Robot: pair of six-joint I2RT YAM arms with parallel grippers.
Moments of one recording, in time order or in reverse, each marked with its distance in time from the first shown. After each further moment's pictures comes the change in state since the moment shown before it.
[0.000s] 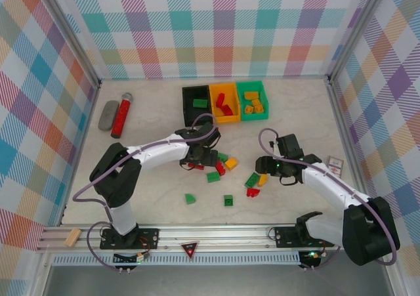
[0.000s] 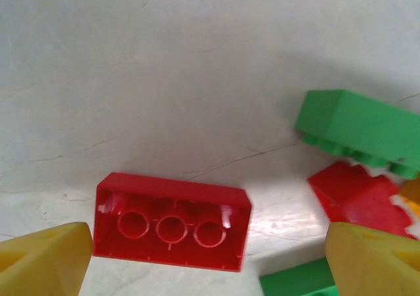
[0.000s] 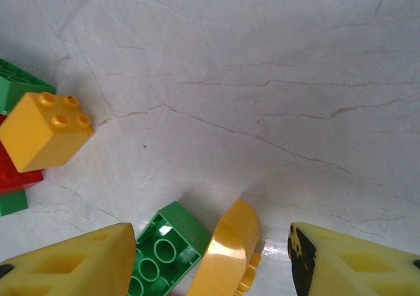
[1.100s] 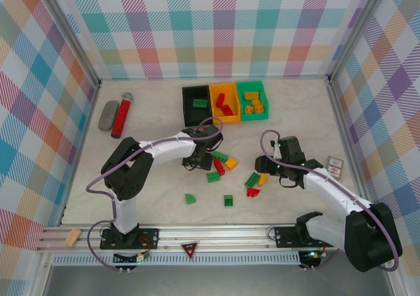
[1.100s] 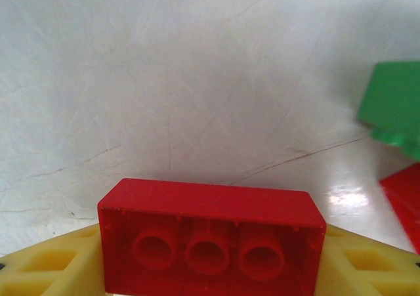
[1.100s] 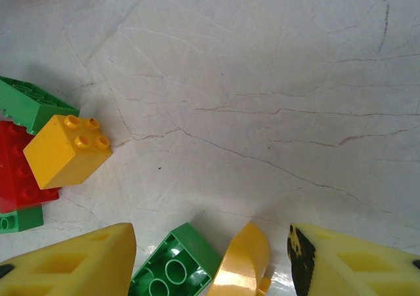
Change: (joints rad) left arm 0.008 0.102 0.069 -0.067 -0.024 0.093; right arm 0.000 -0.051 -0.048 0.102 0.000 0.012
